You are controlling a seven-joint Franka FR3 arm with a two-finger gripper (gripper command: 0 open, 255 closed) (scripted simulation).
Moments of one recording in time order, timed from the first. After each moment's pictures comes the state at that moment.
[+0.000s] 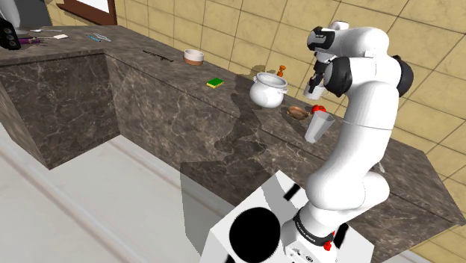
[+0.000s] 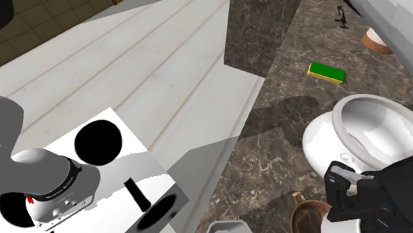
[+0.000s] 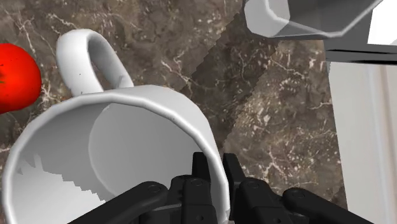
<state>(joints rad) -0.57 0.41 -0.49 -1.32 0.11 1.70 -1.03</state>
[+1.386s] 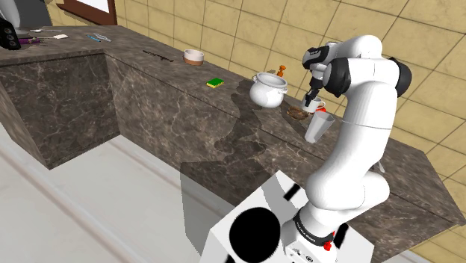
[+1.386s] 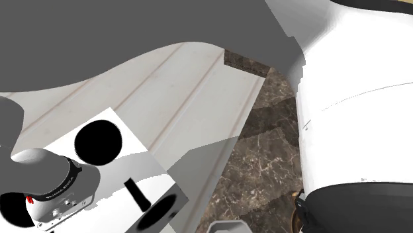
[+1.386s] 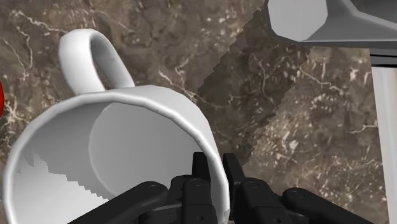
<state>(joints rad) -0.57 0.42 -0.48 -1.53 0.12 1.92 -1.06</state>
